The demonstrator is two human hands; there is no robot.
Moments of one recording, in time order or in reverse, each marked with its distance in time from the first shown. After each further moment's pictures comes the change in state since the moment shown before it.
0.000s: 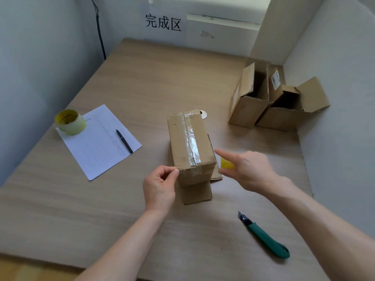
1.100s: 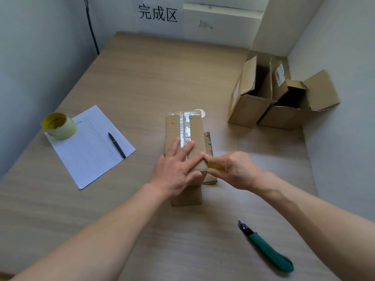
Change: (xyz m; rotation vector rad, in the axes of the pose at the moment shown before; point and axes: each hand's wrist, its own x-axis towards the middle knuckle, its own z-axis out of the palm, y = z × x) left_hand 0.073 0.009 0.043 1.198 -0.575 0.699; right_hand 0.049 0.024 0.047 0.225 0.105 -0.279
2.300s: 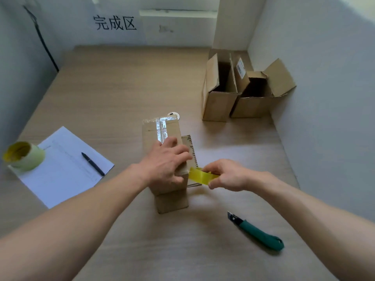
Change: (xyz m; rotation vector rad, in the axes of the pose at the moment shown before) left_hand 0.053 0.004 -0.033 0.255 -0.112 0.492; right_hand -0.034 0.001 -0.014 0.529 -0.352 0.500
